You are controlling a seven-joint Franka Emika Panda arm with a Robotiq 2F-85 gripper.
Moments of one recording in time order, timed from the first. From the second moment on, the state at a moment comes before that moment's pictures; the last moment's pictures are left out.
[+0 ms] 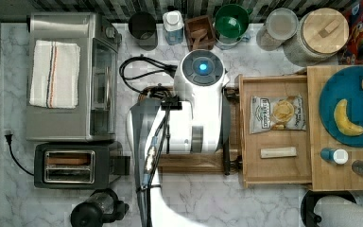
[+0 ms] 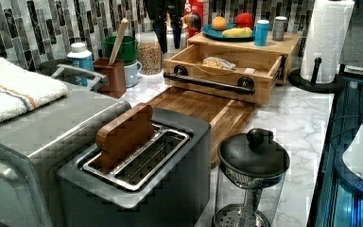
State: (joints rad) arm 0.00 0.10 0.05 -1.98 0.09 0.37 -0.70
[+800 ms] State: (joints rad) arm 0.01 0.16 0.08 -2.13 -0.07 0.67 -0.75
